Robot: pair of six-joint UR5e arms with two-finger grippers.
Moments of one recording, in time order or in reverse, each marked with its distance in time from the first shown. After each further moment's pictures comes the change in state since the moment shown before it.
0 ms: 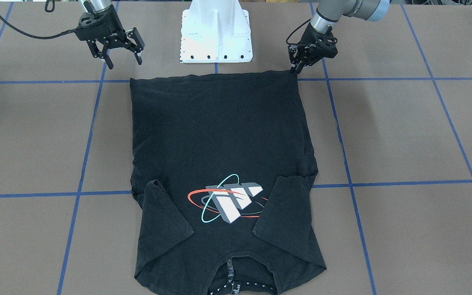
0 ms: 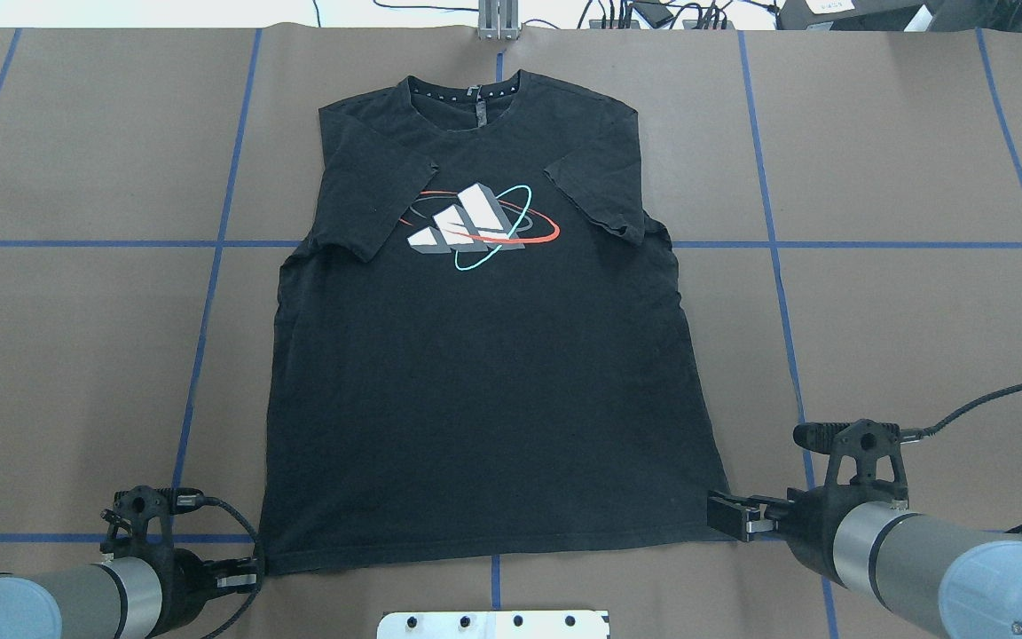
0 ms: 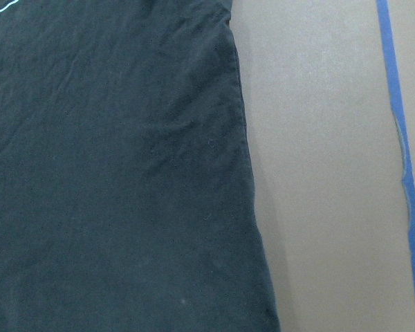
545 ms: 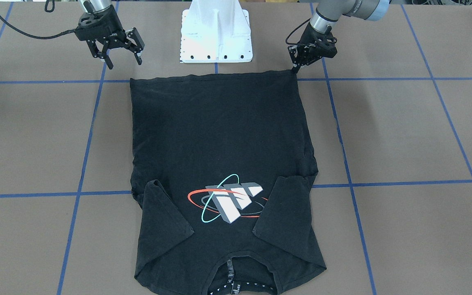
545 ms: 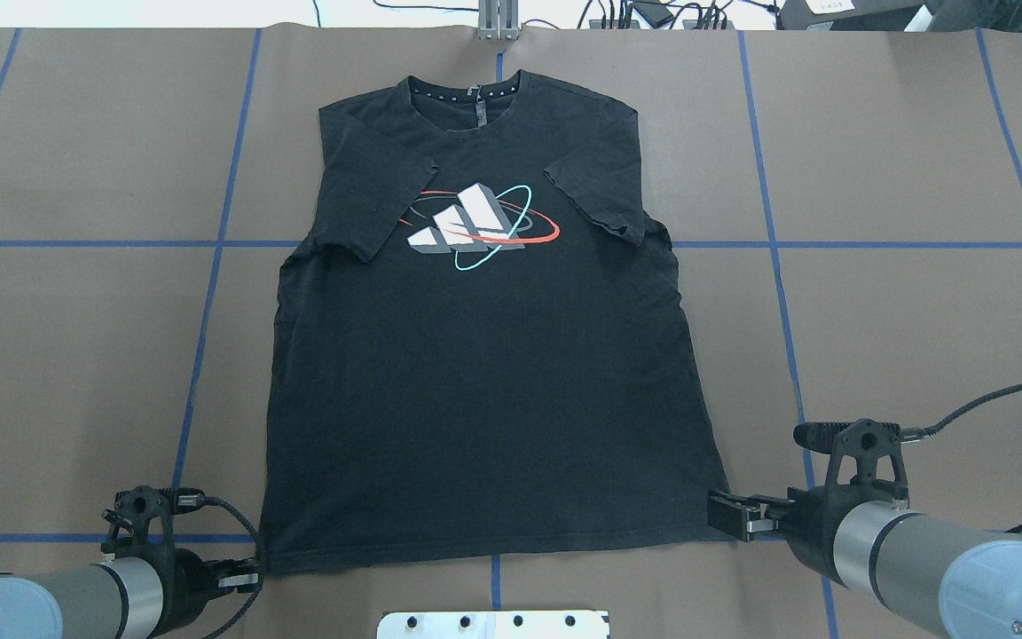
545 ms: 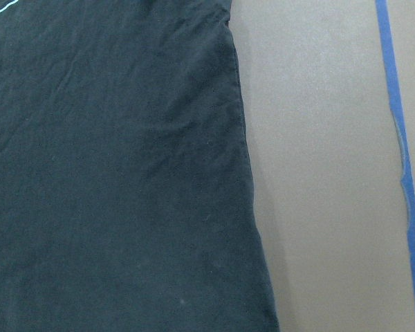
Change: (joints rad) left arm -0.001 -0.001 -0.004 0.002 0.001 0.000; right arm 0.000 -0.001 0.000 0.000 0.000 0.001
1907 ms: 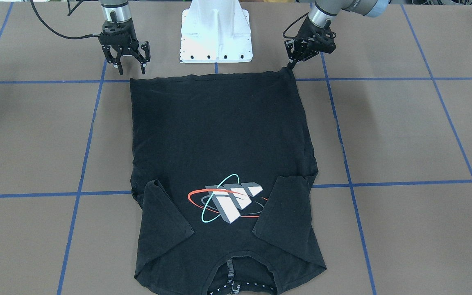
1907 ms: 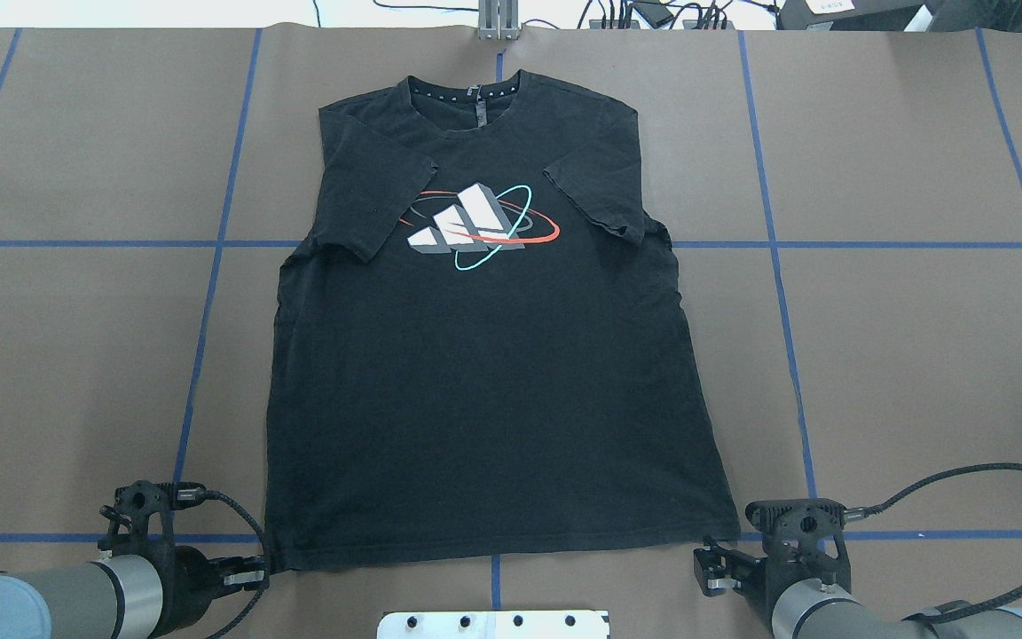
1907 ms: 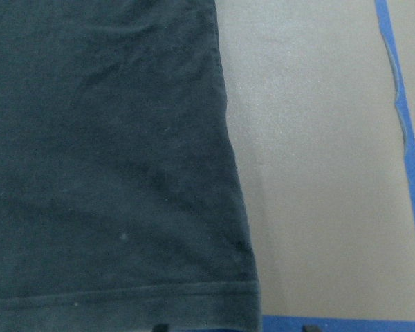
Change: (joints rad) left arm -0.005 -0.006 -0.043 -0.002 -0.002 -0.013; right arm -0.183 0.081 -0.137 -0.160 -0.210 0.120
